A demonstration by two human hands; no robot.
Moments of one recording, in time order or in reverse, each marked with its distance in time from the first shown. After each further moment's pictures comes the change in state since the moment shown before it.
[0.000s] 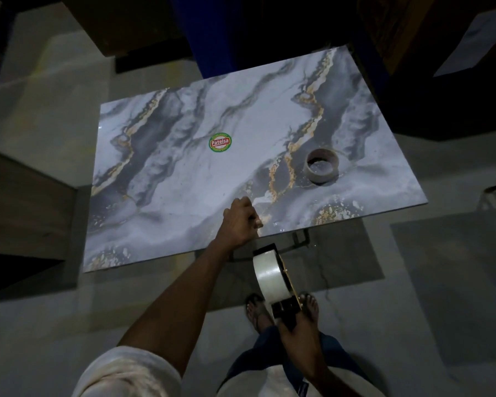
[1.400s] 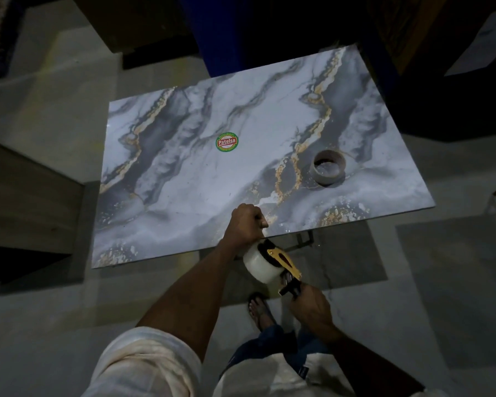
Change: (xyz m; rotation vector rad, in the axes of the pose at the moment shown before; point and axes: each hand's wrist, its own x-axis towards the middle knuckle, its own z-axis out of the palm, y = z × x) left_hand 0.000 -0.004 0.002 -0.102 -0.022 -0.109; right_hand 0.081 0.001 -0.007 -0.307 0.060 0.081
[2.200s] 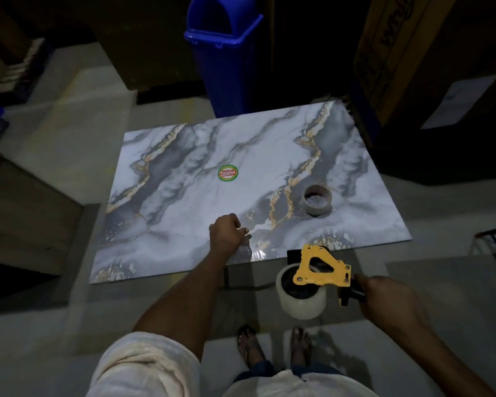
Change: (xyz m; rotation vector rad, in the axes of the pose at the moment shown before) left_hand 0.001 0.016 -0.045 -0.043 0.242 -0.350; right_hand -0.057 0.031 -0.215 -0.733 0.407 -0.338
